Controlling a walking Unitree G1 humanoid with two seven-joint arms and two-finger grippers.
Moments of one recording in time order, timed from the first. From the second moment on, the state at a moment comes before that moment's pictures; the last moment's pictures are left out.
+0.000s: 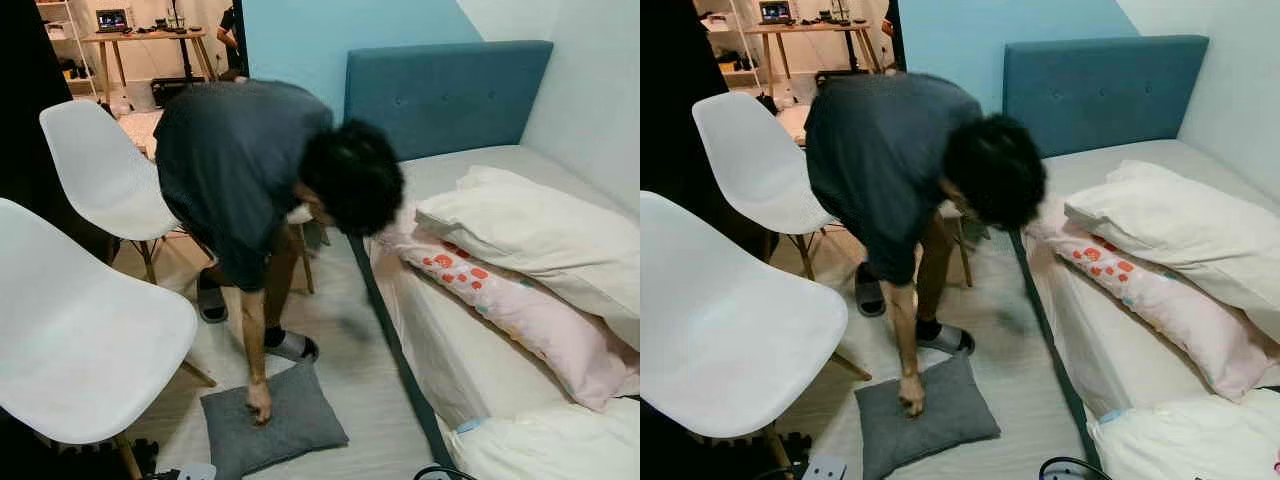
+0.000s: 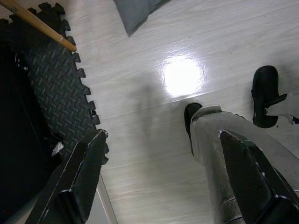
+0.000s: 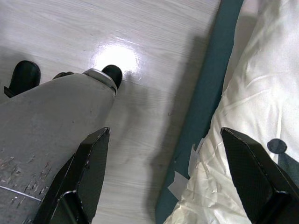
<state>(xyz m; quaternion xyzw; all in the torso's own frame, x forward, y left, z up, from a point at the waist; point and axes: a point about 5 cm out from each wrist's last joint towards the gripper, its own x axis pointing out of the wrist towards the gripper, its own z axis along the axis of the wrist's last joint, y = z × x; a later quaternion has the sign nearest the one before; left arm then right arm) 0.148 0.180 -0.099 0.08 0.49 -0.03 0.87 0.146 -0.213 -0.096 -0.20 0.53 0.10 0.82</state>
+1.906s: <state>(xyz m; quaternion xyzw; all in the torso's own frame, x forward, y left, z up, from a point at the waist) 0.208 0.182 -0.069 0.02 0.39 0.00 0.92 0.250 -0.249 -0.026 0.11 0.31 -0.06 0.94</state>
